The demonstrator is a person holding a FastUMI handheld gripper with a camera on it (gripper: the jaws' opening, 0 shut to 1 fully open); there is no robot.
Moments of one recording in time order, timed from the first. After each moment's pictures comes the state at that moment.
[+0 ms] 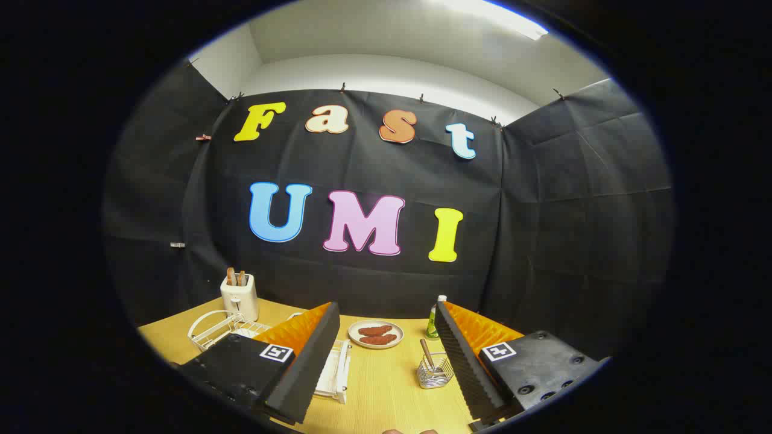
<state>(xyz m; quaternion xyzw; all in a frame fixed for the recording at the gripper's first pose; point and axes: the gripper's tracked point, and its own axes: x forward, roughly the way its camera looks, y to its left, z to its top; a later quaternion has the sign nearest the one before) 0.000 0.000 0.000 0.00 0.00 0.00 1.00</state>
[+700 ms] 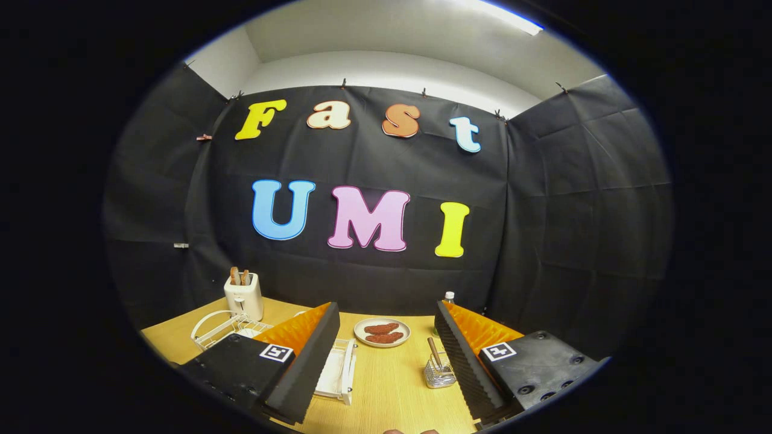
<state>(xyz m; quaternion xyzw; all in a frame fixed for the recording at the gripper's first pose) 0.017 0.003 -0.009 0.01 0.01 0.01 1.00</state>
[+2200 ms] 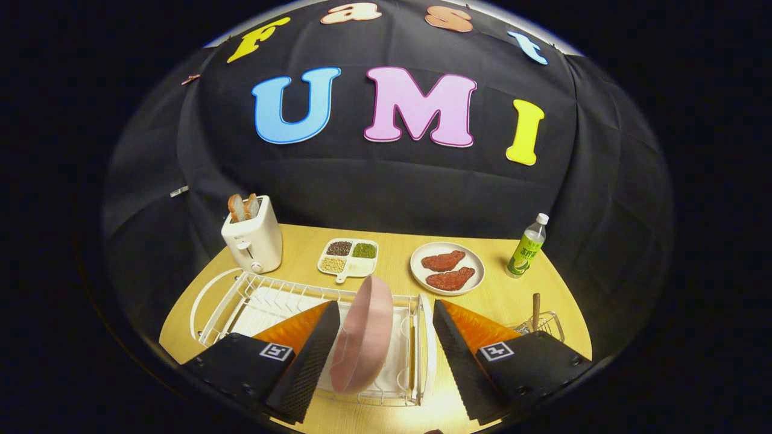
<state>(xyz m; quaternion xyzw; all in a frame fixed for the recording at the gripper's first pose) 0.176 0.156 -0.163 0.01 0.29 0.07 0.95</state>
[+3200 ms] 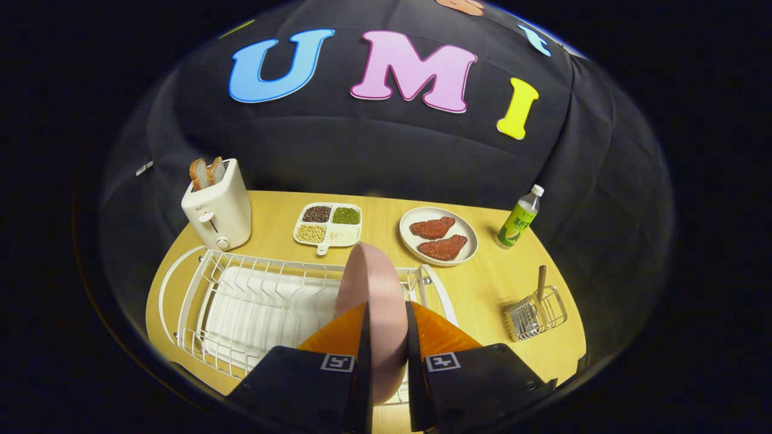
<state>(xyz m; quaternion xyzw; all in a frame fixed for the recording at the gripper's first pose) 0.177 0.185 -0.200 -0.04 0.35 0.00 0.94</state>
